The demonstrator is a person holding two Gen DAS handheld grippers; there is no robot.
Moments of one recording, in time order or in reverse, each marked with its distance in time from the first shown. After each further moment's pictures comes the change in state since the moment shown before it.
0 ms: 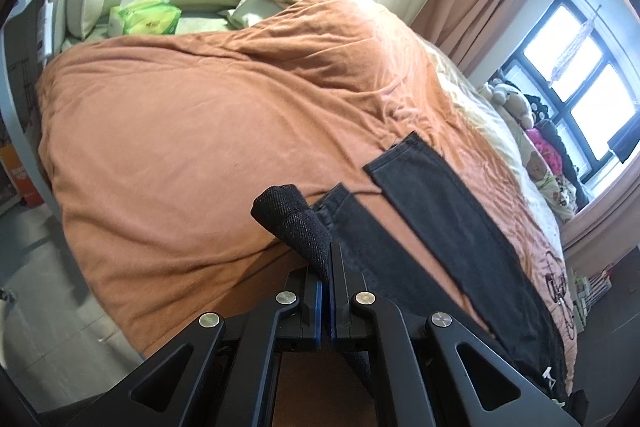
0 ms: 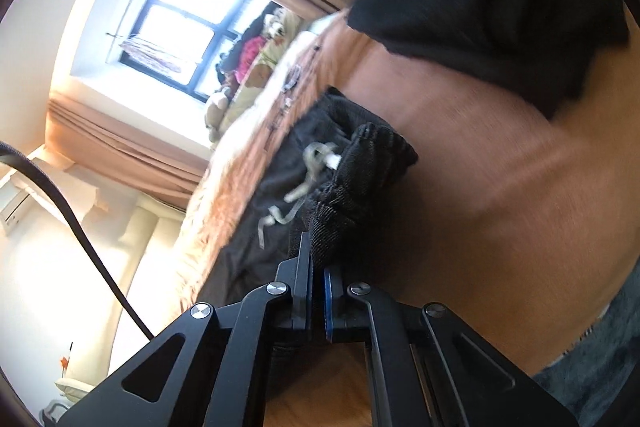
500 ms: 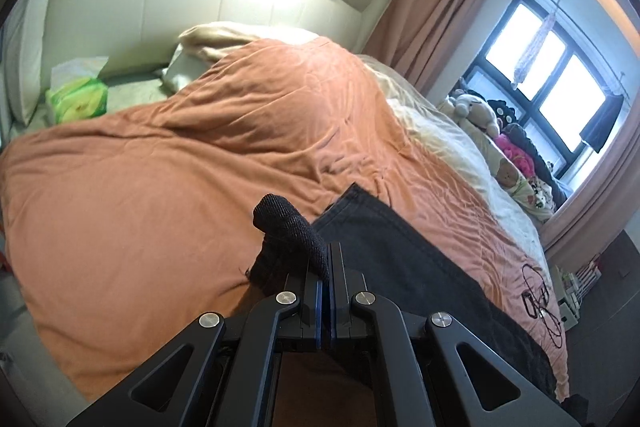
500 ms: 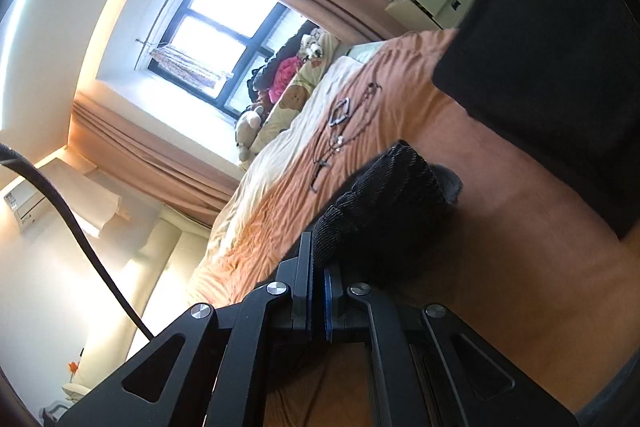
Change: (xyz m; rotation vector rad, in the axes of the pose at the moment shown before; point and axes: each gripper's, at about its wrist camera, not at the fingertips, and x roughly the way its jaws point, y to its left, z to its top) left arm 0.009 -0.086 0.079 0.108 -0.081 -0.085; right arm 0.051 0.057 0.056 -0.070 -0.050 0.049
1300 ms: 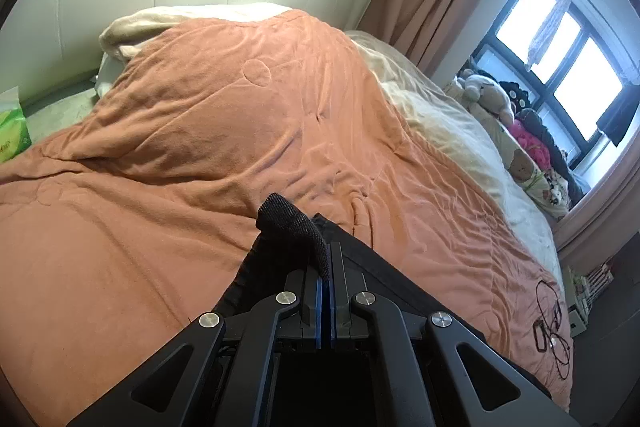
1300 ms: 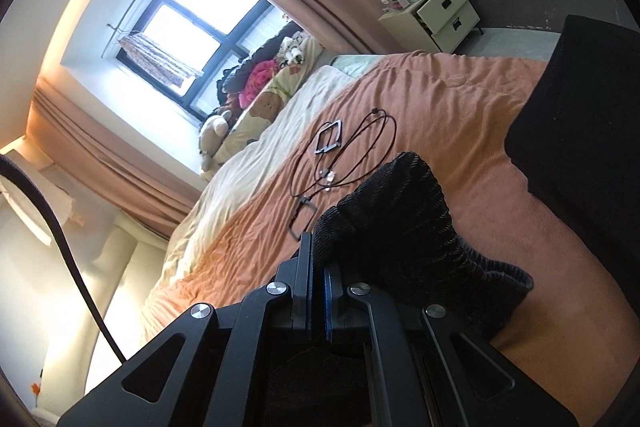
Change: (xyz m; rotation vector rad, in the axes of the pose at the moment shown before) left arm 0.166 -0.082 0.071 0.018 0.094 0.037; right arm 0.119 0.060 0.038 -0.062 -0.014 -0.183
